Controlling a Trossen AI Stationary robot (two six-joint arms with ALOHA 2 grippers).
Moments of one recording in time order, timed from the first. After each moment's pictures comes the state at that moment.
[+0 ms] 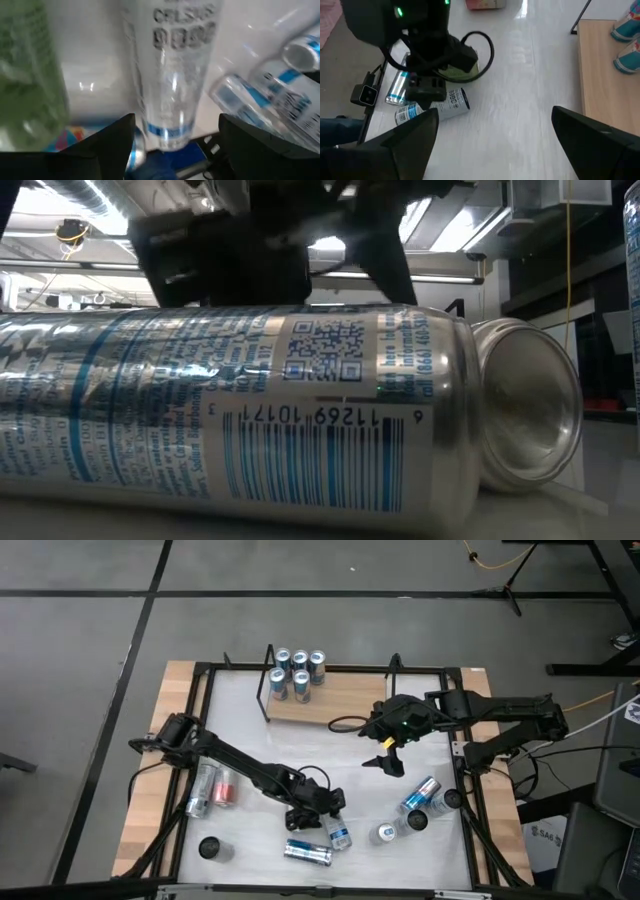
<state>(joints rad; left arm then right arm) -0.33 1.96 1.35 -0.26 0.06 -2.22 0.07 1.37 1.46 -0.88 -0.12 0.06</state>
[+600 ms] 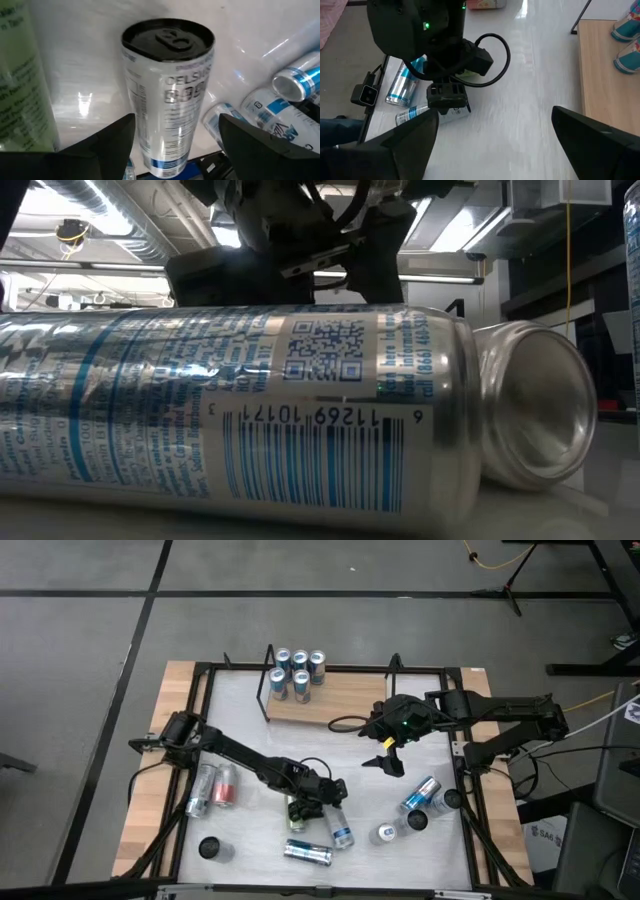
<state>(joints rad) -0.27 1.97 1.34 -0.29 0.04 -2.20 0.07 1.37 1.46 -0.88 -0.12 0.06</state>
